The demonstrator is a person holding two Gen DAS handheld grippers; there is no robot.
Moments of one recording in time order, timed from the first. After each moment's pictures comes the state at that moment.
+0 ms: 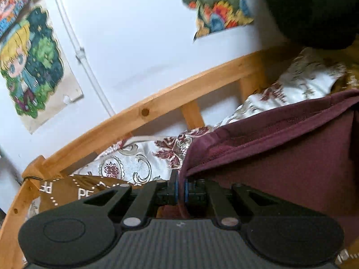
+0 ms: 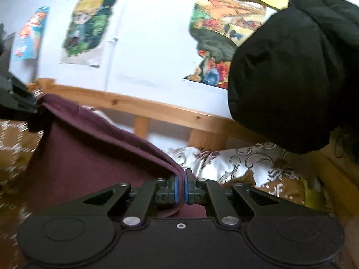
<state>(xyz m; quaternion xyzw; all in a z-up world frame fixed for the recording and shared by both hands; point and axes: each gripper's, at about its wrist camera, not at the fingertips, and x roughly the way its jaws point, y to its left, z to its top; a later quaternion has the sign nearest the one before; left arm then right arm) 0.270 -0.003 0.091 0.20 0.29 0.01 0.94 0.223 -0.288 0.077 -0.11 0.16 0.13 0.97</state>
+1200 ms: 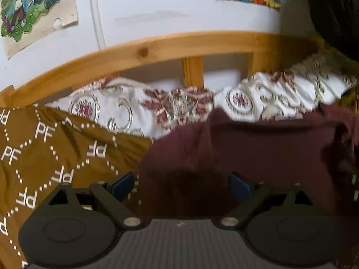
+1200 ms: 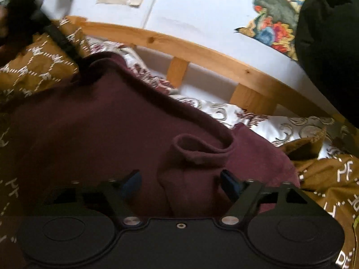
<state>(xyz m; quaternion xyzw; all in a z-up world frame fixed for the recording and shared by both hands) 0.286 0.048 0.029 0.07 0.36 -0.02 0.93 0.240 -0.253 -0.031 -0.20 0.21 0.19 0.94</state>
